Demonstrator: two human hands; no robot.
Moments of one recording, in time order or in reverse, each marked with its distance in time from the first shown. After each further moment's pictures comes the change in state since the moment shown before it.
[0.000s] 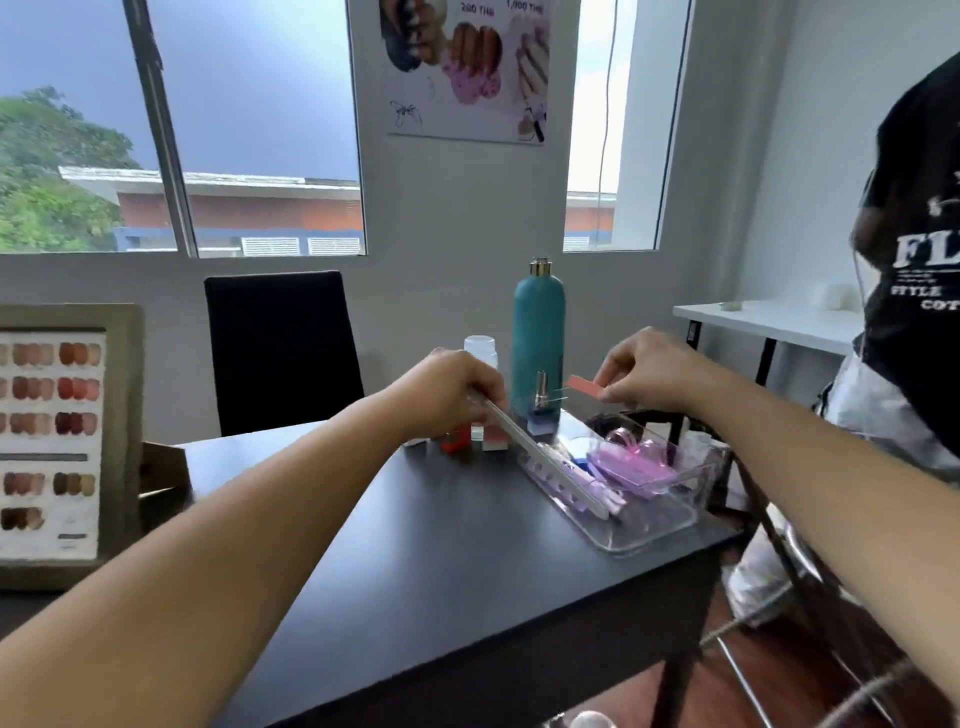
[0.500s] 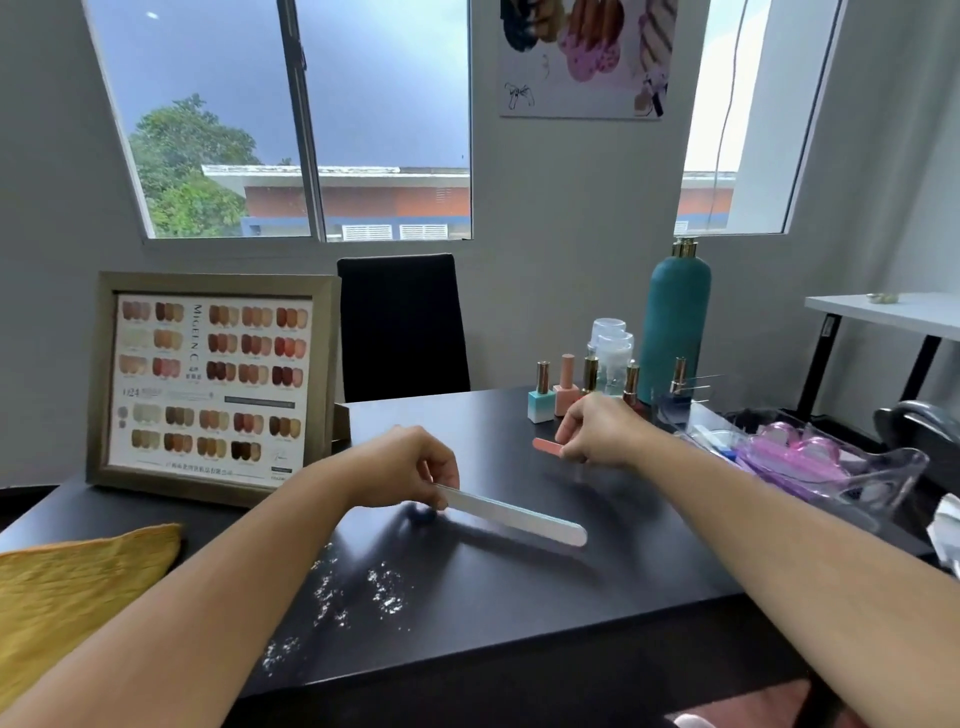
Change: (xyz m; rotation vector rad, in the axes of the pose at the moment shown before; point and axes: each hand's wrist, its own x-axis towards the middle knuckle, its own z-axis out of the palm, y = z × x) left_hand -0.153 -0.106 -0.032 -0.014 -0.272 -0.354; right_hand 0.023 -0.091 0.163 0.044 -0.222 -0.082
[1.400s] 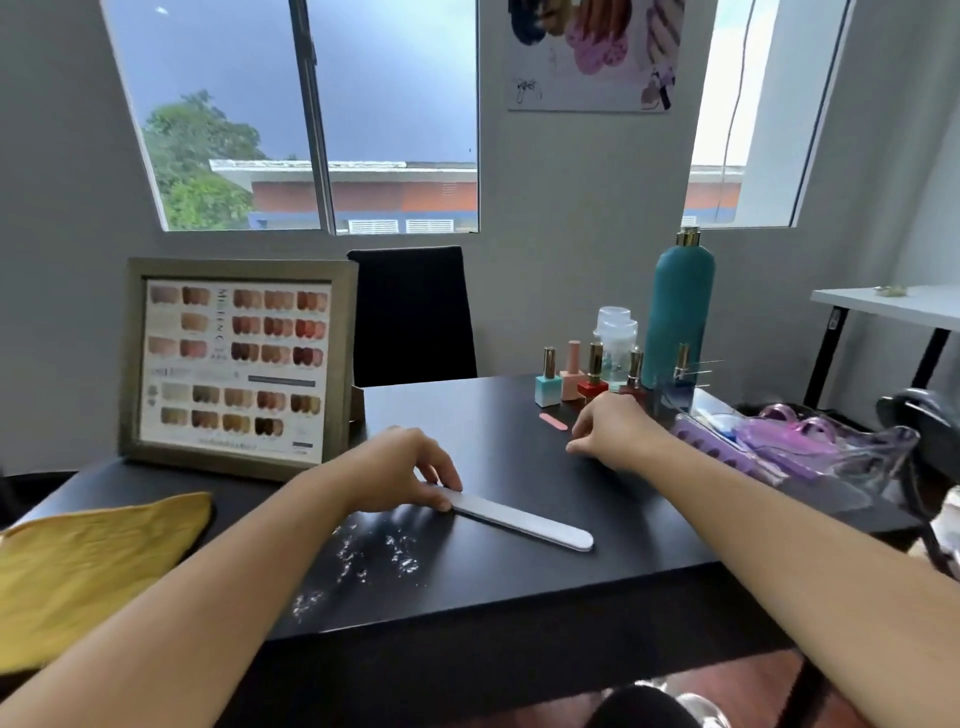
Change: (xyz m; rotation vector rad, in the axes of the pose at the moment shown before) left_hand -0.032 0.004 0.012 0.029 0.016 -0.018; right_hand -0.025 0.006 0.007 -0.166 0.082 -0.041
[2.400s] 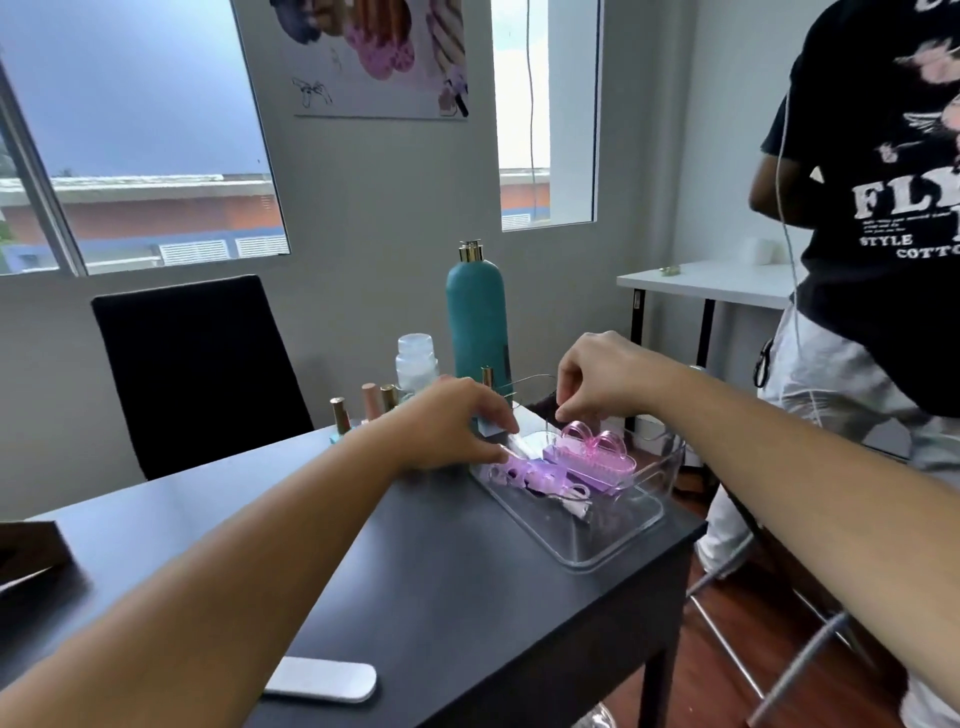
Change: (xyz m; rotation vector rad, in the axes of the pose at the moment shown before) left_hand 0.198 0.181 0.020 0.088 0.076 0.578; right_hand -0.012 0.137 -0.142 -0.089 0.064 0.132
